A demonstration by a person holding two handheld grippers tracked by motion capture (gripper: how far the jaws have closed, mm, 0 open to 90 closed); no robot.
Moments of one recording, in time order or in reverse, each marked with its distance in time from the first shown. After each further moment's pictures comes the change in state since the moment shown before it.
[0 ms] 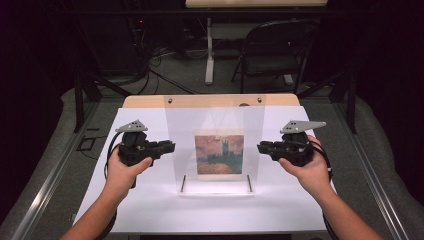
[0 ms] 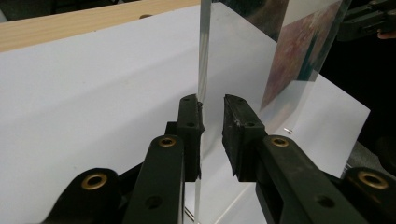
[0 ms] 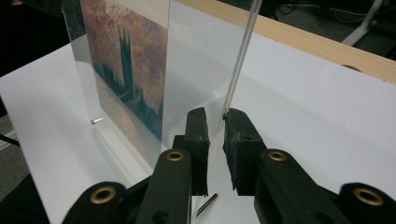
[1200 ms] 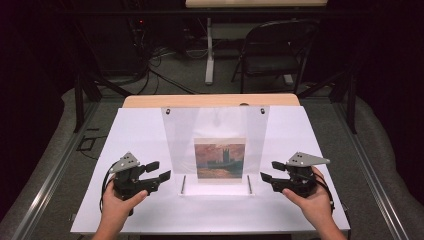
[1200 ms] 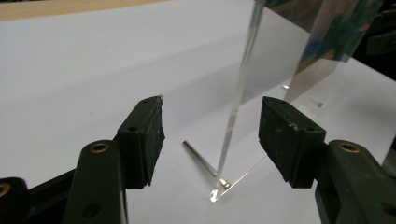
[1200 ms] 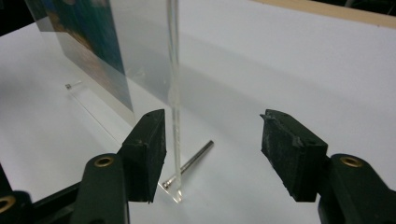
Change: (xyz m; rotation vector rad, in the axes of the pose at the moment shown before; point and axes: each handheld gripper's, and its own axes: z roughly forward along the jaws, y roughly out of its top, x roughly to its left) left arm 0.002 -0.090 0.000 -0.084 0.099 0.002; right arm 0.003 -0.089 0.008 -0.047 -0.072 0.032
